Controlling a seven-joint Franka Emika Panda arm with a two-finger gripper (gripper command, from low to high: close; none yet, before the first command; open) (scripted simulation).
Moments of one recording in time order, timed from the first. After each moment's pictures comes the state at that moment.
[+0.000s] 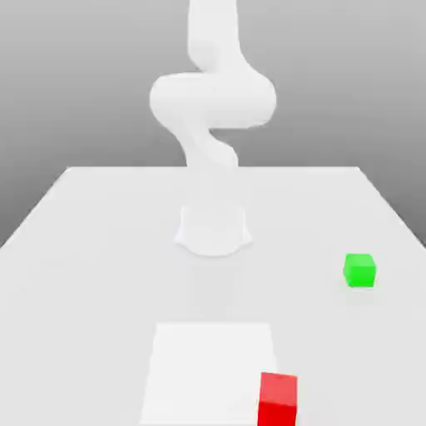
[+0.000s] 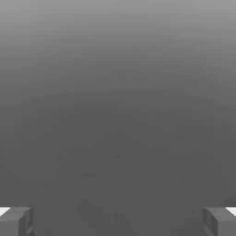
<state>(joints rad) -0.02 -0.71 0.03 -2.31 -0.01 2.33 0.84</state>
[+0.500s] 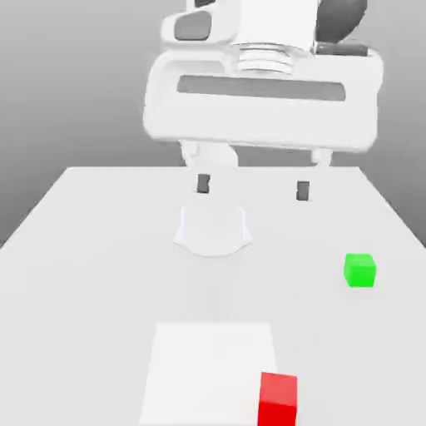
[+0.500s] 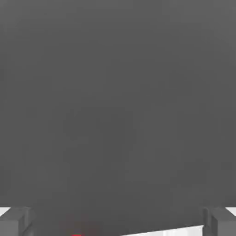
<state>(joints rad) -0.07 -0.16 0.16 -2.38 -0.12 2.52 1.09</state>
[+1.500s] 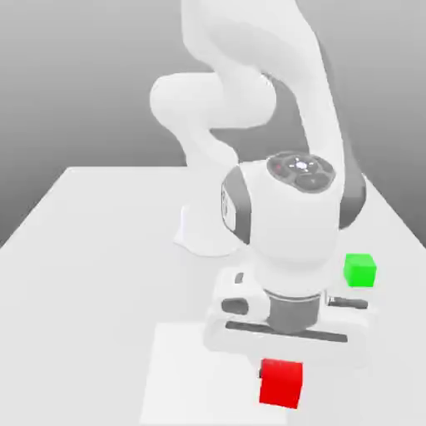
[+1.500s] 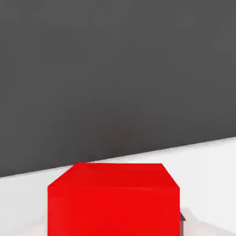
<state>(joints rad) 0.03 0.19 0.25 -2.48 -0.06 2.66 1.17</state>
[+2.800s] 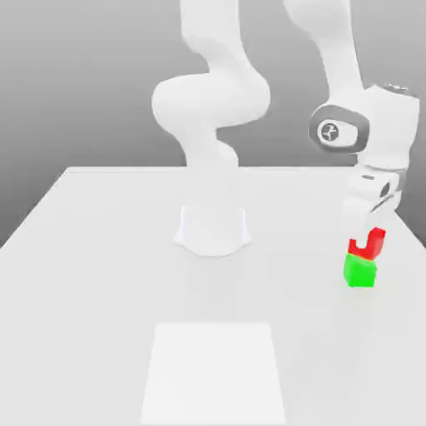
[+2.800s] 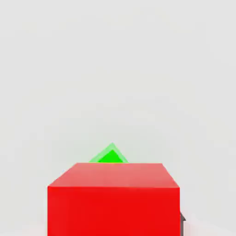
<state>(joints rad) 0.47 -0.05 0.64 -2.90 0.03 2.86 1.02</state>
